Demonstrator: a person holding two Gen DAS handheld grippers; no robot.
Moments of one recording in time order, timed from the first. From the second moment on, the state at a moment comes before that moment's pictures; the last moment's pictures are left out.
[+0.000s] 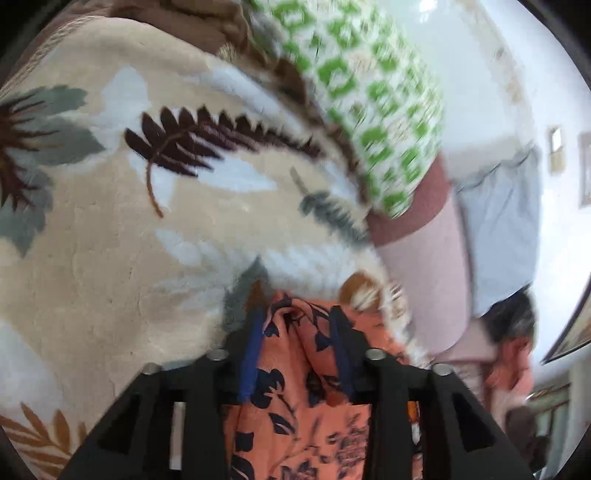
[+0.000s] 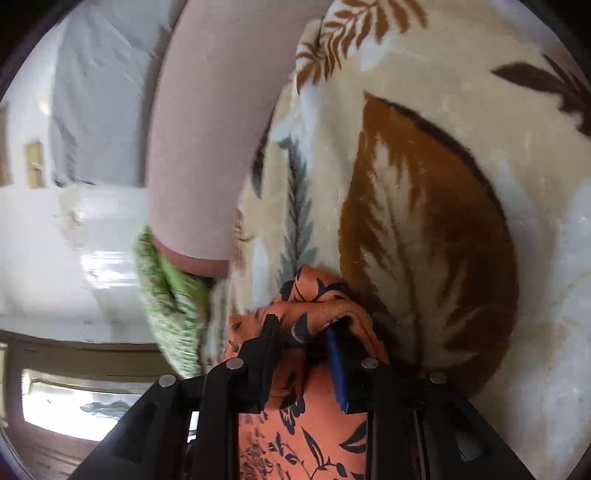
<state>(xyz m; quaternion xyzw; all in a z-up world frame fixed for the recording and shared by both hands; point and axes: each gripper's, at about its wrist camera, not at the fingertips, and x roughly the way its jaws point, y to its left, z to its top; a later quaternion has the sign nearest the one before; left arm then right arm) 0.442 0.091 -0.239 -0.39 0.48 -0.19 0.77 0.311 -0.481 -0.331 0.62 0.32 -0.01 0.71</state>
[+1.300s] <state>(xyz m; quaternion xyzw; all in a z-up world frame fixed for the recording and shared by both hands) 0.323 0.085 -0.252 -0.18 0.51 -0.05 0.84 0.554 -0.077 -0.248 0.23 0.44 0.08 0.86</state>
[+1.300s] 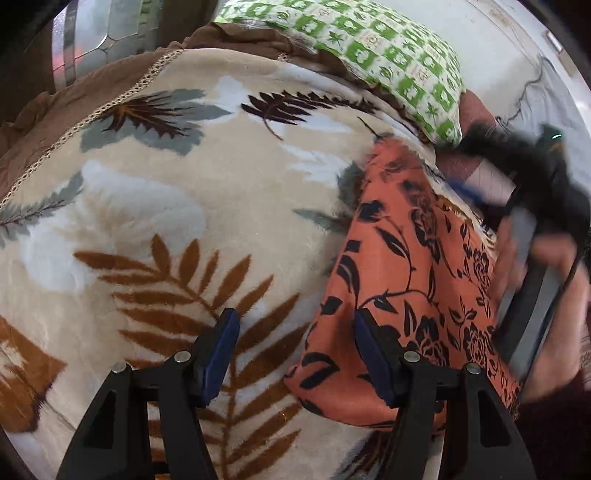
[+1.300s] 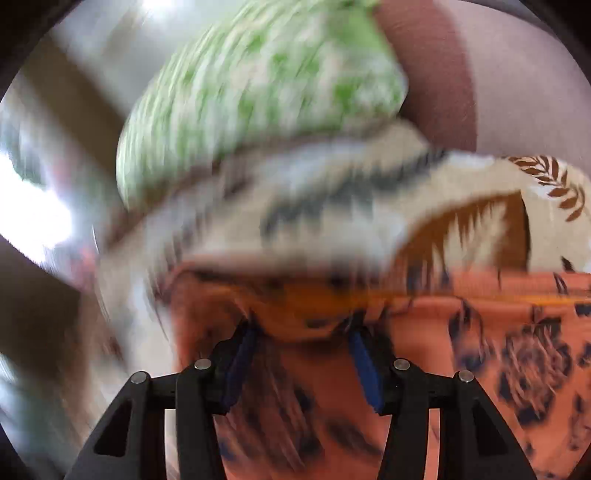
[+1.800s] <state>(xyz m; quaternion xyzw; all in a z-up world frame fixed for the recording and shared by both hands) 0.300 0.021 -0.214 -0.14 0.47 -0.17 0.86 0.323 -0.237 -0.237 0.23 0.43 0.02 0.87</state>
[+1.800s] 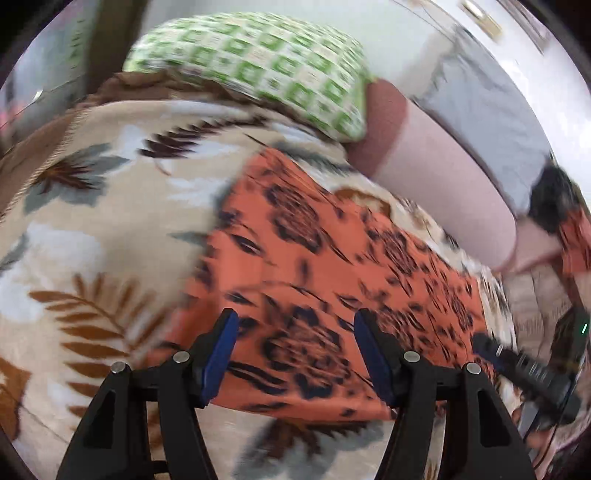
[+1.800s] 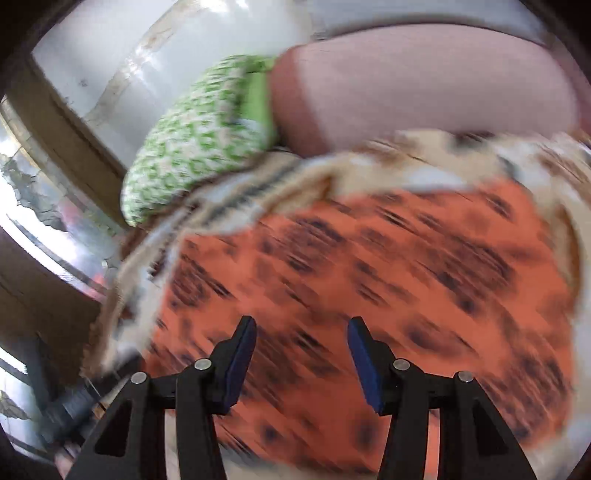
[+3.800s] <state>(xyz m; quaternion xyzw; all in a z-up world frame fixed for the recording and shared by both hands) 0.247 0.005 -0.257 -0.33 0.42 -0.18 0.83 0.212 -0.381 -0.293 0.47 0.26 -0.08 0.84</state>
